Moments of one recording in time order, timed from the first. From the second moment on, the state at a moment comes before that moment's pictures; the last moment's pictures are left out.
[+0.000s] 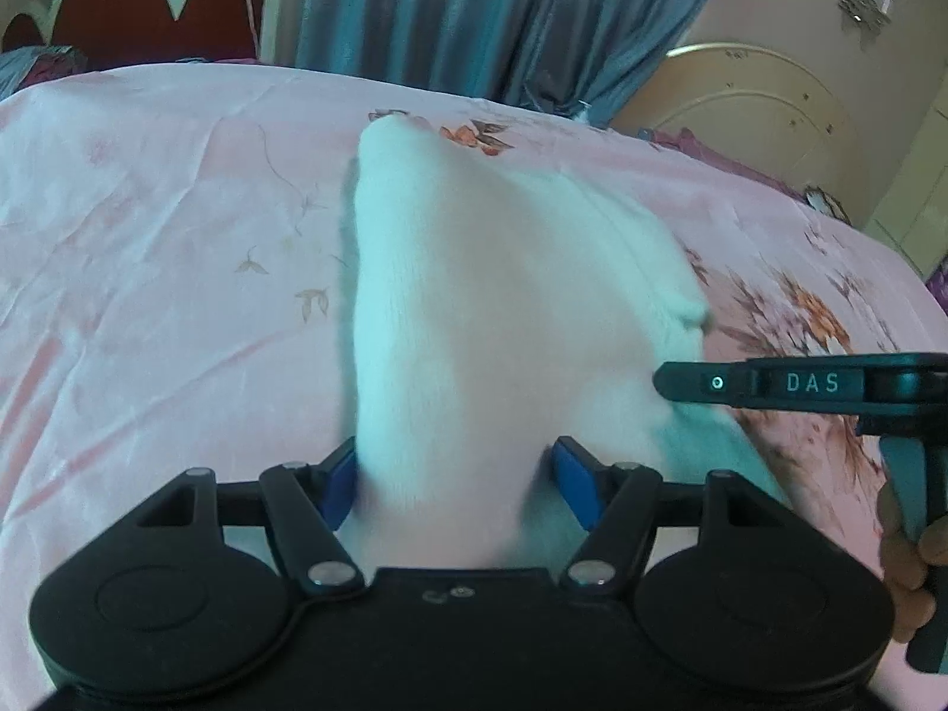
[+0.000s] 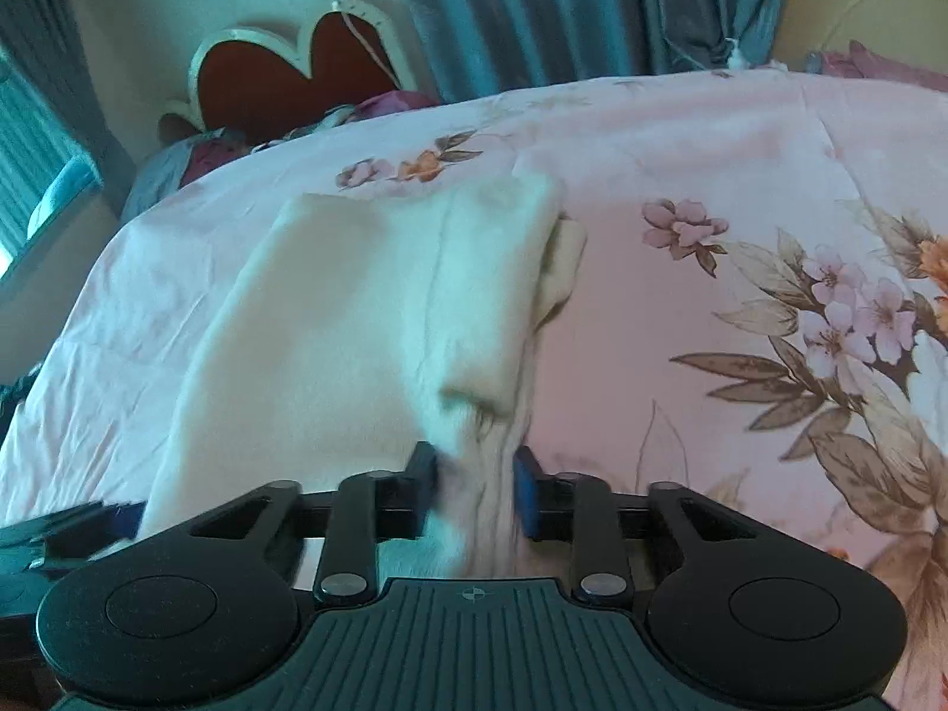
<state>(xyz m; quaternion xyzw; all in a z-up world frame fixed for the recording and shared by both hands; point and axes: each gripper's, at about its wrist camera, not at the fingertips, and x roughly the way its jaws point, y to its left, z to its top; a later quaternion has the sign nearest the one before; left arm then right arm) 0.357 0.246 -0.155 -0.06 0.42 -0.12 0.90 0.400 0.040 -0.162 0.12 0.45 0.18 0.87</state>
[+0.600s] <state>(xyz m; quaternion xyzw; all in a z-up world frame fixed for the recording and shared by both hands) 0.345 0.244 -0.148 -0.04 0.44 -0.11 0.89 0.326 0.044 -0.162 0.11 0.46 0.12 0.87</state>
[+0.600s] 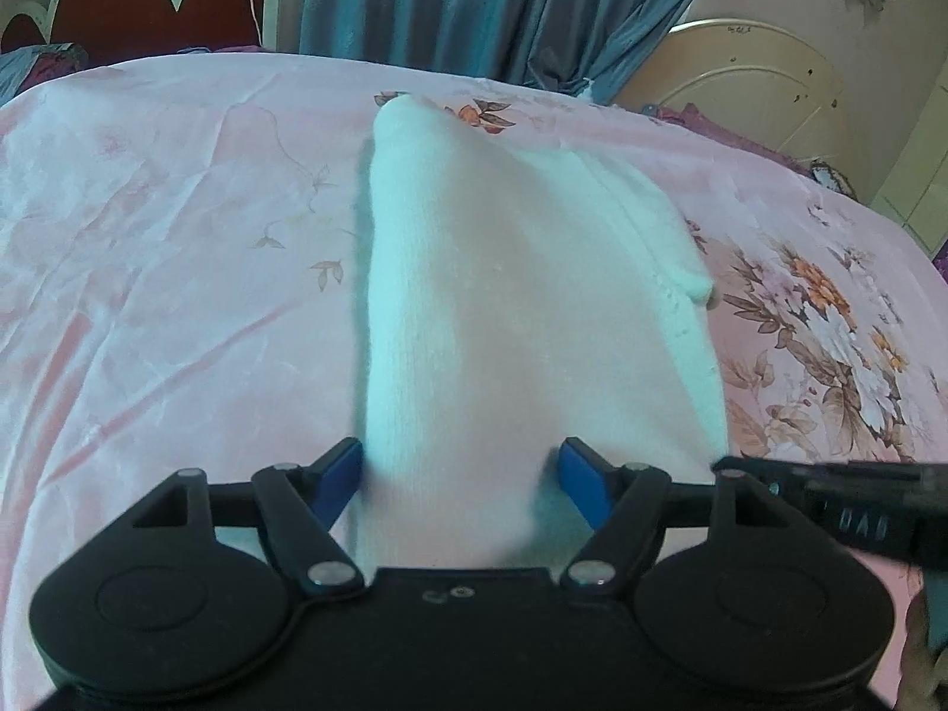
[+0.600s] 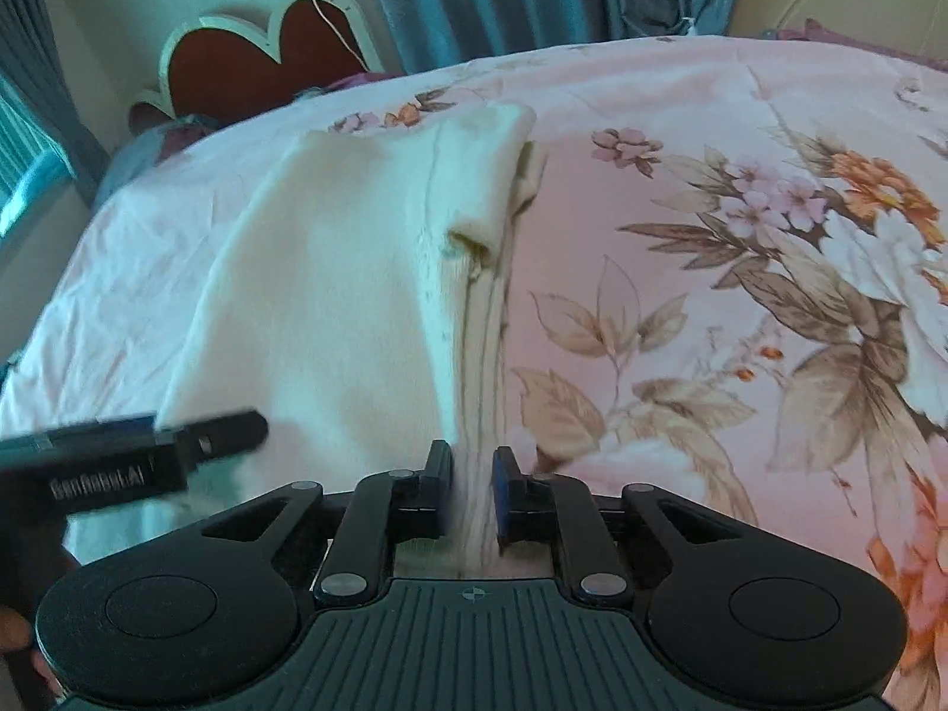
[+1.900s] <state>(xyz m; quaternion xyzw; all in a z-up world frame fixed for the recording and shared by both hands) 0.200 0.200 -0.031 0.09 0.37 0.02 0.92 0.167 0.022 -0.051 0.08 0.38 0.11 0.91</state>
